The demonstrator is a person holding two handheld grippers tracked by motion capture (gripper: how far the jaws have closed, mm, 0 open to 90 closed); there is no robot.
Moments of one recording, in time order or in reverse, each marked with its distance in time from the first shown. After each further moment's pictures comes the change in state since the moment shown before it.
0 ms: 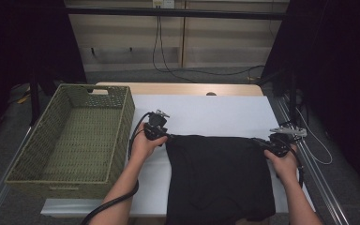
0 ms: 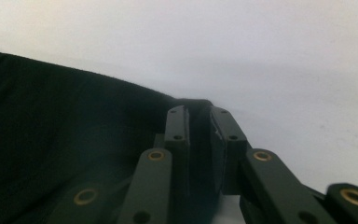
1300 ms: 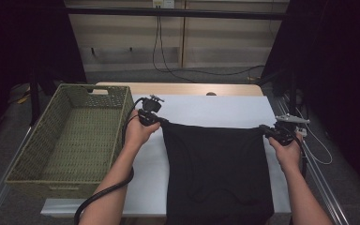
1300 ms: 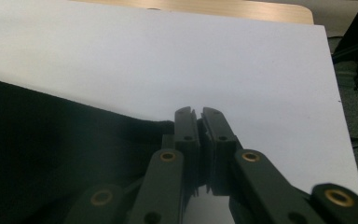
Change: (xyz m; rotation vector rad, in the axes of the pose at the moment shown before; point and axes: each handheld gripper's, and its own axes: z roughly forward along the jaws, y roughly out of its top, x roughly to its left) left arm 0.015 0.041 -0.043 -0.007 0.041 -0.068; right arm -0.012 0.037 -0.006 -0.110 -0.050 -0.033
